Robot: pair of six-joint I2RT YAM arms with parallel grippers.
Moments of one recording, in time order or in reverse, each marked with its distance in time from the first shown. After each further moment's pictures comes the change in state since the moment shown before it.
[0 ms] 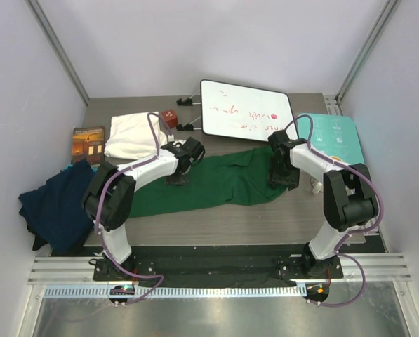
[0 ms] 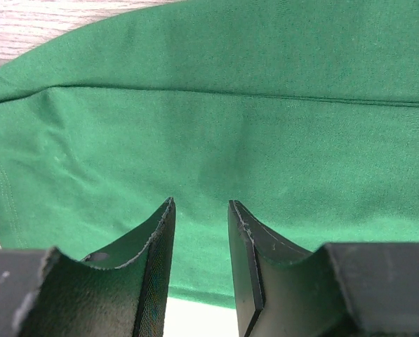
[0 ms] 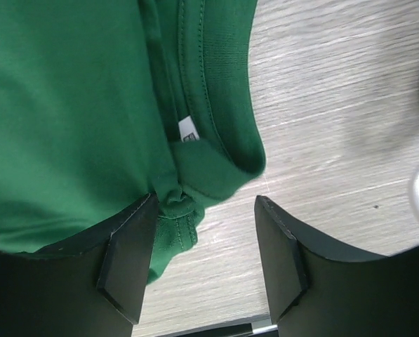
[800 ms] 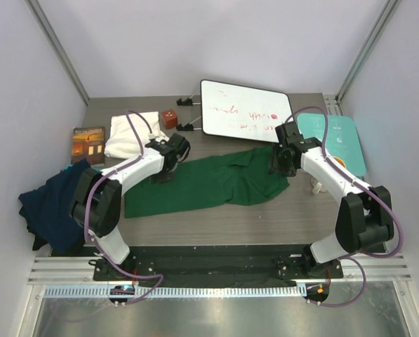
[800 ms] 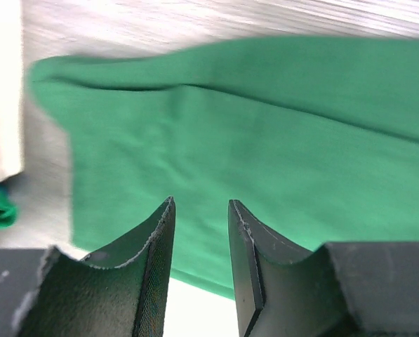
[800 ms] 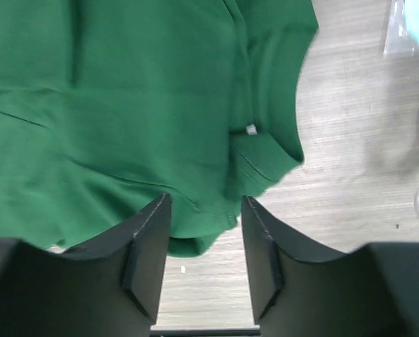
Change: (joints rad) left arm 0.121 -0.101 -0.053 -0.089 -0.116 -0.060; right arm 0.006 -0.201 0.023 0.084 -0.110 -0.013
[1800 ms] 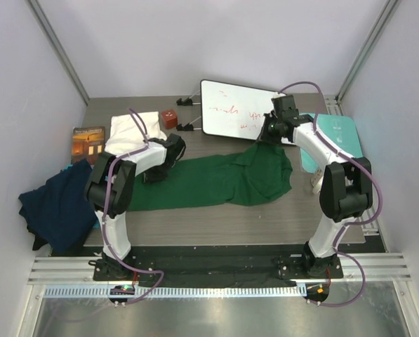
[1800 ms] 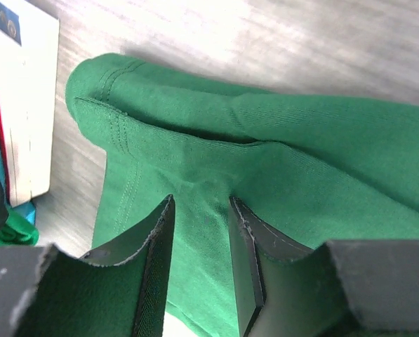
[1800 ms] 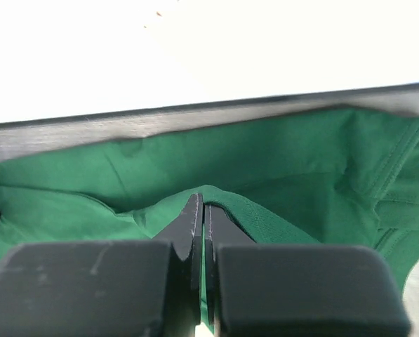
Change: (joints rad) left arm 0.083 0.221 0.073 0.025 -0.111 -0.005; right arm -0.048 0.298 0.309 0.180 -0.238 0.010
